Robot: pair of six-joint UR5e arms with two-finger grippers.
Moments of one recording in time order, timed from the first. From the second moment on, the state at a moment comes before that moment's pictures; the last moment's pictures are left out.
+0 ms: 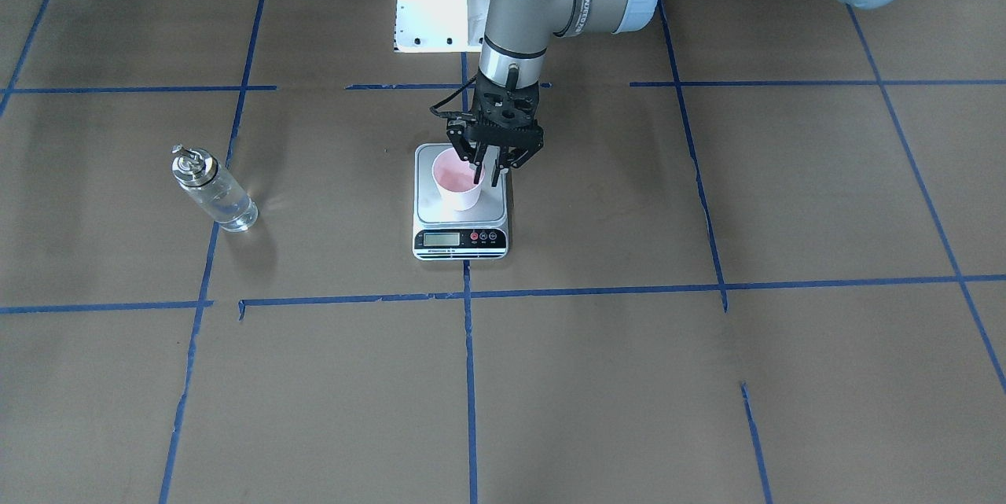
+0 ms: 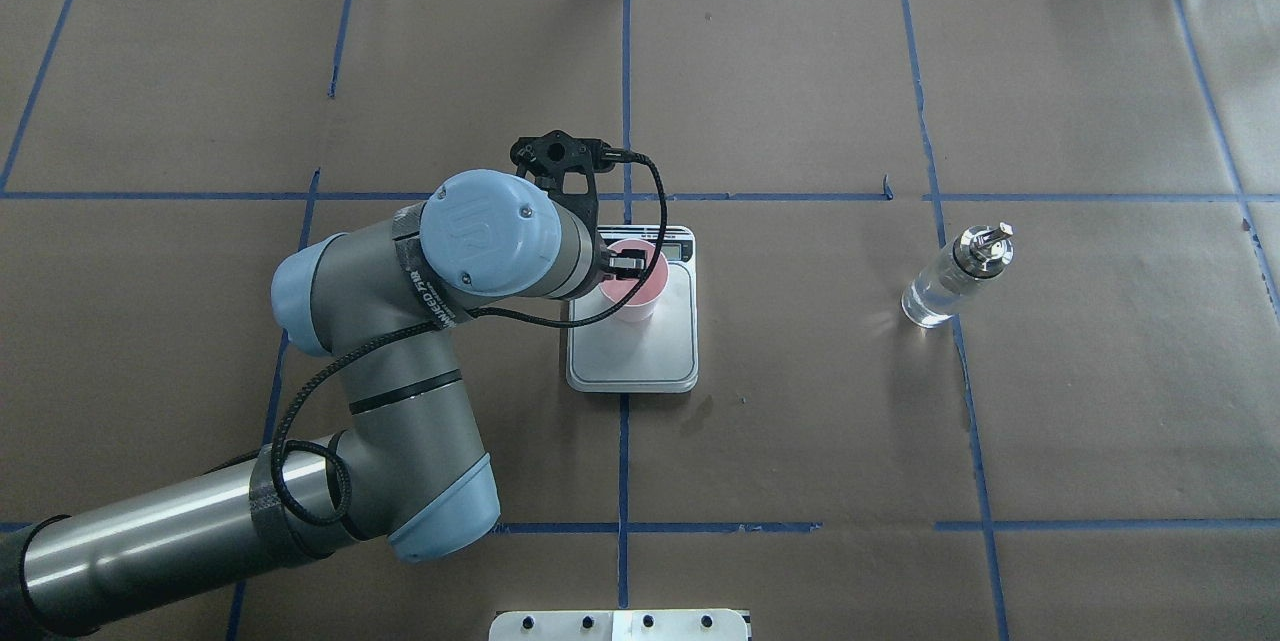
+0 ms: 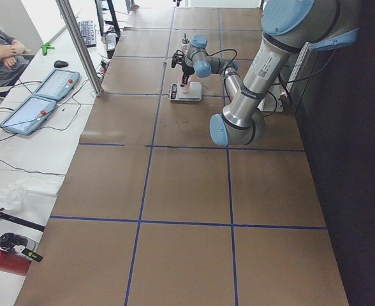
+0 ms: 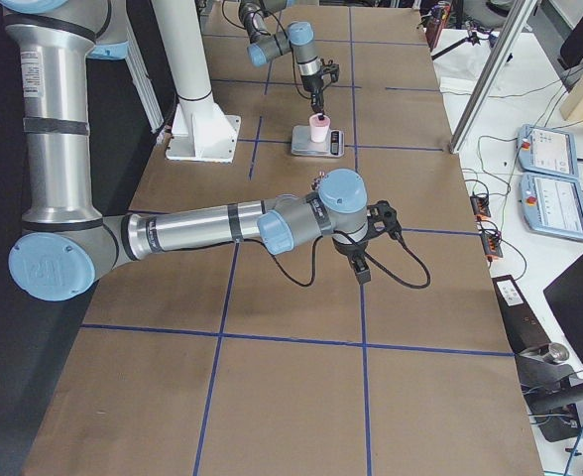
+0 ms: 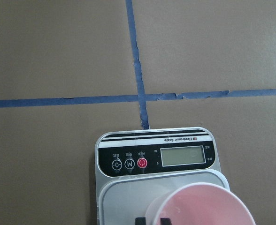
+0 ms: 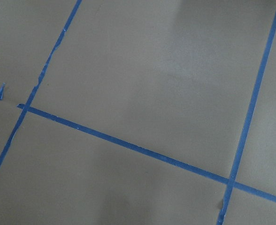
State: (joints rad) left arm -0.47 -2.30 -1.67 -1.74 -1.65 -1.19; right arm 1.47 -1.58 1.76 -1.30 2.40 0.06
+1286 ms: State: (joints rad) left arm -1.15 -1.91 -1.90 -1.61 -1.96 -0.20; right arm 1.31 -1.58 2.02 -1.31 2.37 0.59
